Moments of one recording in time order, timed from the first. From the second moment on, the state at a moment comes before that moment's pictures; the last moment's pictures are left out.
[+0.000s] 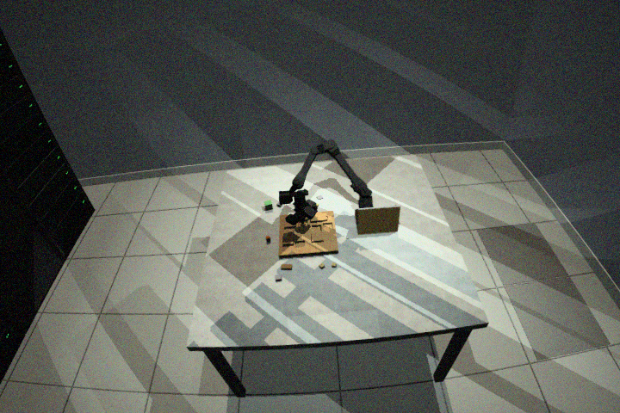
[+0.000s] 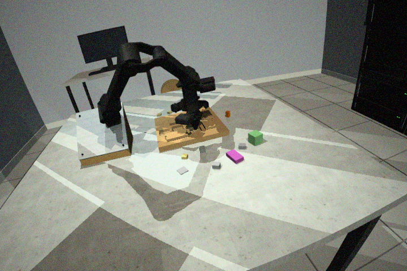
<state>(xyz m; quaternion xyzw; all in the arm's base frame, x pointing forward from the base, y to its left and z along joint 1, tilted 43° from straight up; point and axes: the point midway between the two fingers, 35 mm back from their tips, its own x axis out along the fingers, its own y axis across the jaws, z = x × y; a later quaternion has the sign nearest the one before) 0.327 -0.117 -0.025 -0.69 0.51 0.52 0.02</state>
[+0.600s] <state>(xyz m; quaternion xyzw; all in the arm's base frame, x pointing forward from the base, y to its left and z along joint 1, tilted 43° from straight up) 0.325 -0.107 -0.015 -0.69 0.51 0.52 0.01</state>
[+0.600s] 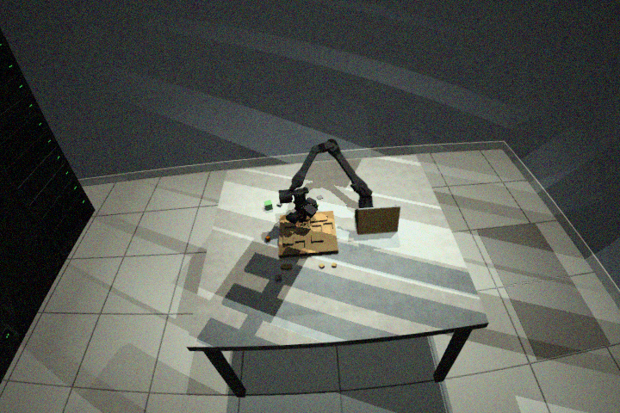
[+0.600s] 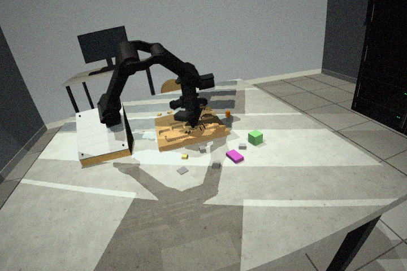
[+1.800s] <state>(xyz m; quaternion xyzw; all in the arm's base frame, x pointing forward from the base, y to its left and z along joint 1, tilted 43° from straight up) 0.328 -0.098 -0.003 -0.69 0.51 0.52 0.02</state>
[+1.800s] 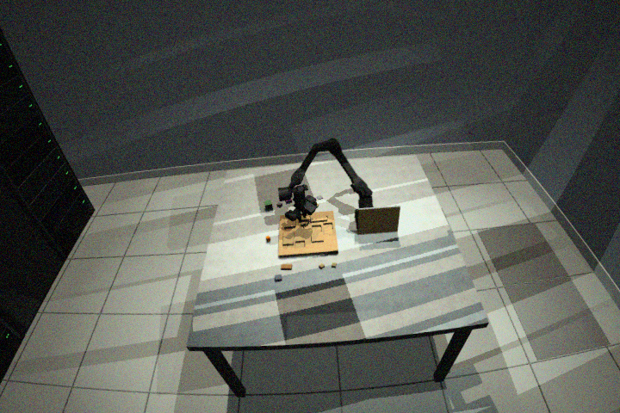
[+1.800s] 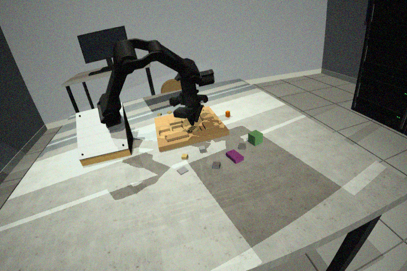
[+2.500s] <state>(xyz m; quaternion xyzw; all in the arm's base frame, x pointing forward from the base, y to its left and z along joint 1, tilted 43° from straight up) 0.328 -0.098 -0.004 -0.69 0.54 0.48 0.07</state>
